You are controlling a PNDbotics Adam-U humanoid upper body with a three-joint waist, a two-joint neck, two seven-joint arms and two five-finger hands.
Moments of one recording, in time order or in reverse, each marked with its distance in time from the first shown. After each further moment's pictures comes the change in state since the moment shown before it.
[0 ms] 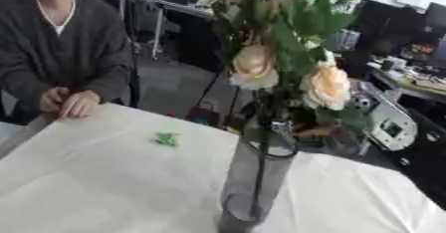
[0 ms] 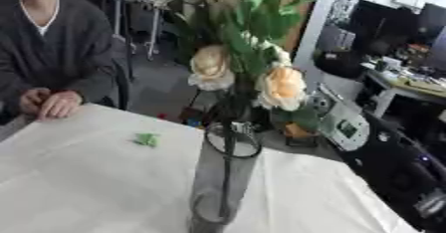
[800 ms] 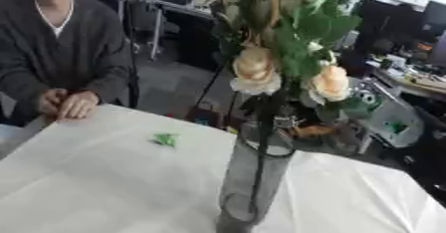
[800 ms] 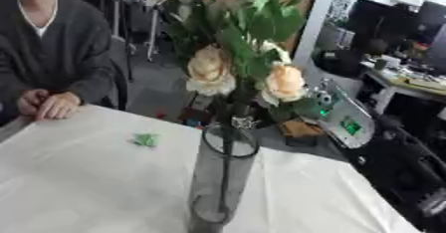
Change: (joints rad) left arm 0.002 -0.001 0.000 0.000 0.000 -0.002 0.002; right arm 0.021 -0.002 -0.049 -0.052 -0.068 0.025 0.025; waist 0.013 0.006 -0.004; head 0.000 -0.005
